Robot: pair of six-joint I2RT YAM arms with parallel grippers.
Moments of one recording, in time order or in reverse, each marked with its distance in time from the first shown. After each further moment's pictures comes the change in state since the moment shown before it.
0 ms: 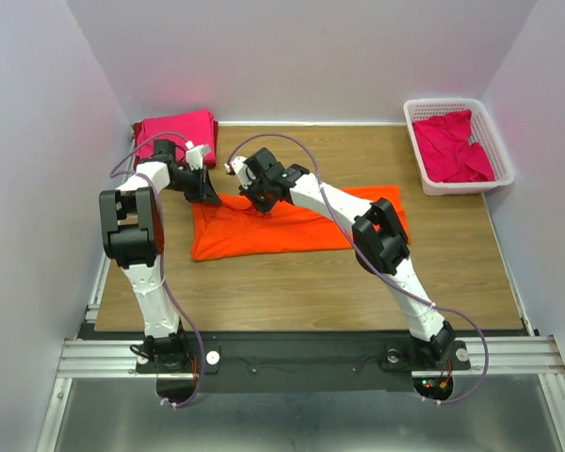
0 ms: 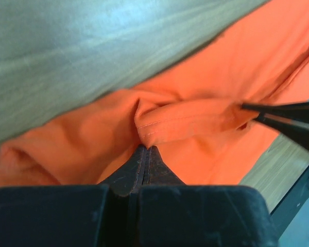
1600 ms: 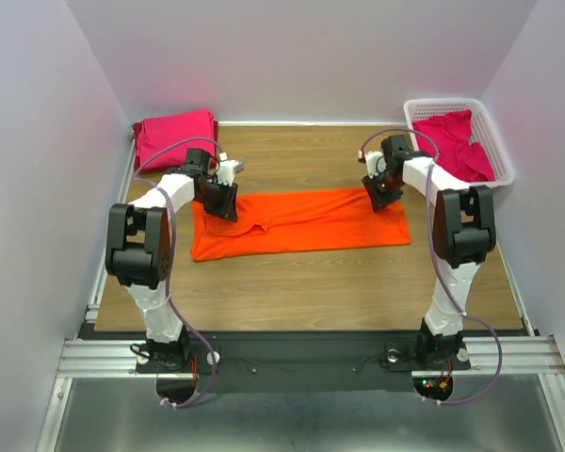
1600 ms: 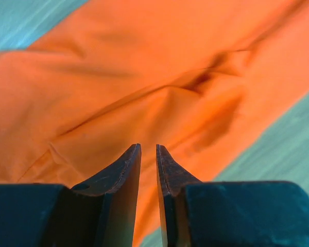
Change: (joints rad) left arm -0.217 -0.243 -0.216 -0.001 -0.244 0.105; right arm -0.653 -0.383 -0.603 -0.111 -0.084 -0.166
